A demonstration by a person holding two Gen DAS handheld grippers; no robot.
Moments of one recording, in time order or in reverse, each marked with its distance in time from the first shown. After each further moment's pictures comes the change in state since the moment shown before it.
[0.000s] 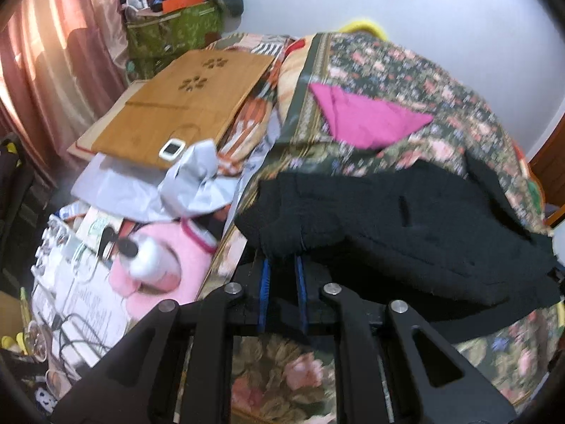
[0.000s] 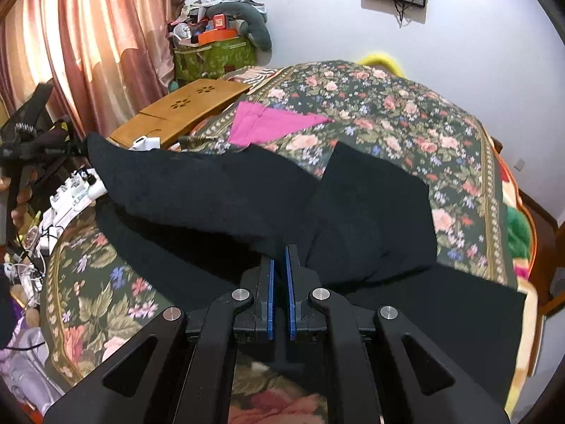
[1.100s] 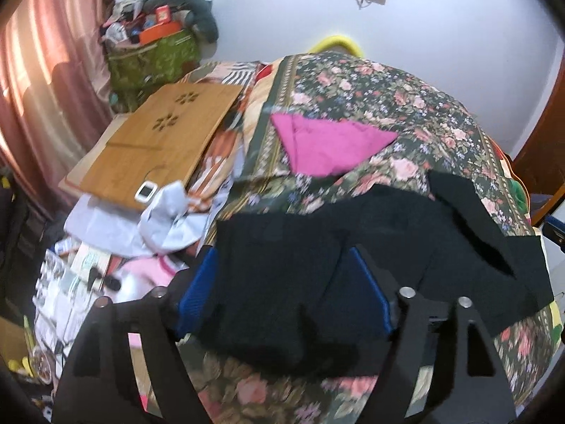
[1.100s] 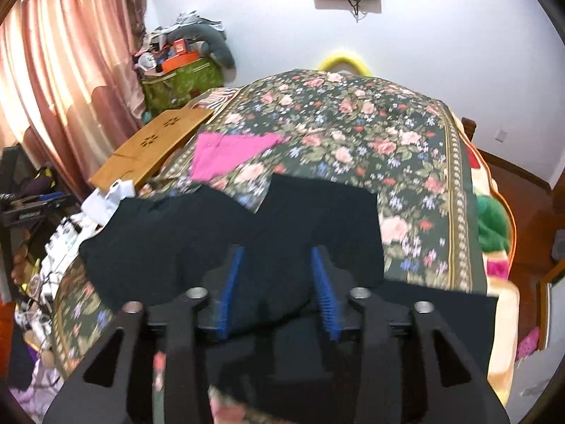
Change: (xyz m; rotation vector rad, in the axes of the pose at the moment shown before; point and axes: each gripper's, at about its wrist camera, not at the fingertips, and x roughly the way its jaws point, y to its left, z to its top) left arm -0.027 -0.064 0.044 0.081 -0.096 -0.054; right arm -0.017 -0.077 0.048 0.145 -0.044 -0.058
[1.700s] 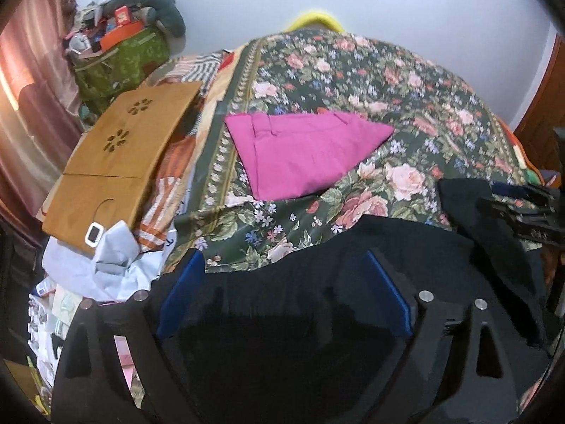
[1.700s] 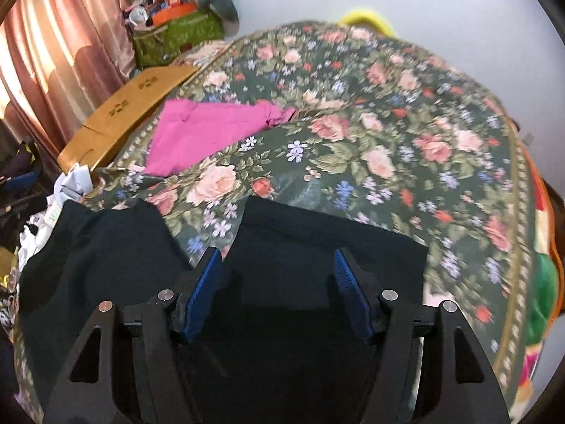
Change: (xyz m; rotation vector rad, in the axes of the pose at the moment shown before) left arm 0.109 -0.052 0.054 0.093 0.085 -0.012; right arm 0.173 -0.012 0.064 -0.070 0.222 0.051
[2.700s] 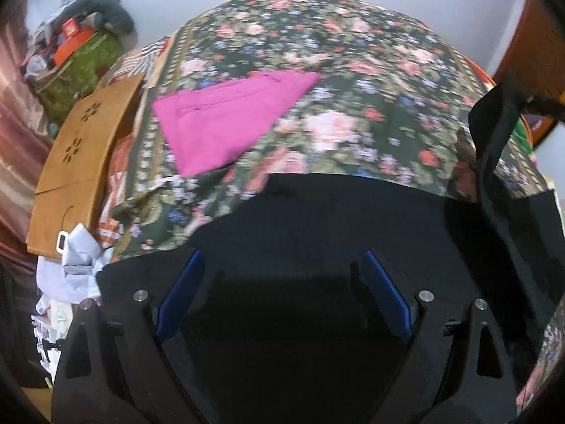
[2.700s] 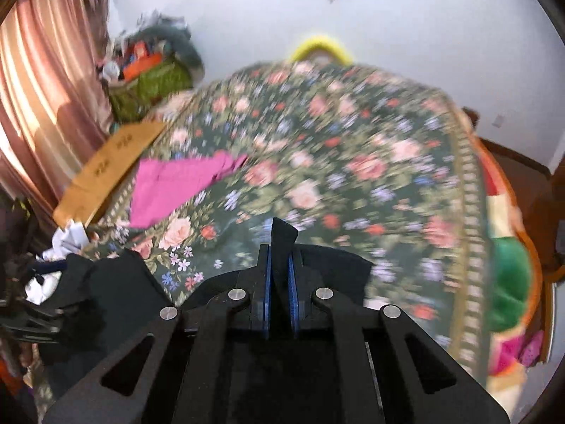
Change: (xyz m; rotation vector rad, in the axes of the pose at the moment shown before) left arm 0.010 -0.095 -0.016 0.166 0.129 -0.055; right arm -0.115 -0.071 -0.020 0.169 -0.205 -0.054
